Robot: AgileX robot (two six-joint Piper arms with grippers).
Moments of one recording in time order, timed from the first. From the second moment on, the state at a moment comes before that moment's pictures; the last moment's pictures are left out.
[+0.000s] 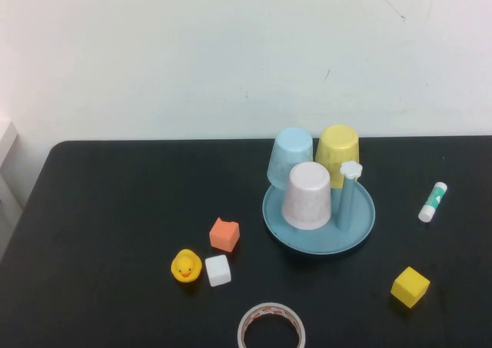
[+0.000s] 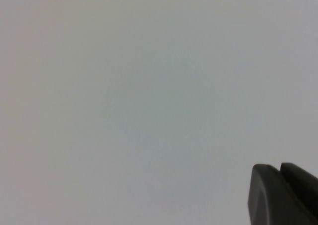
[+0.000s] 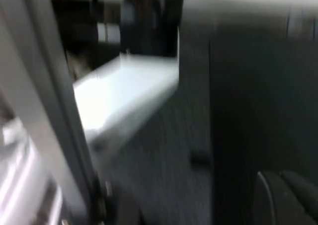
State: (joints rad) right arm 0.88 0.75 -0.70 0.75 0.87 -1.03; left arm -0.61 1.30 -1.63 -1.75 -0.20 2.07
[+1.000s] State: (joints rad) right arm 0.88 0.56 -0.90 -0.24 1.04 -0.22; left arm -0.64 0.36 -0.63 -1.75 -0.03 2.15
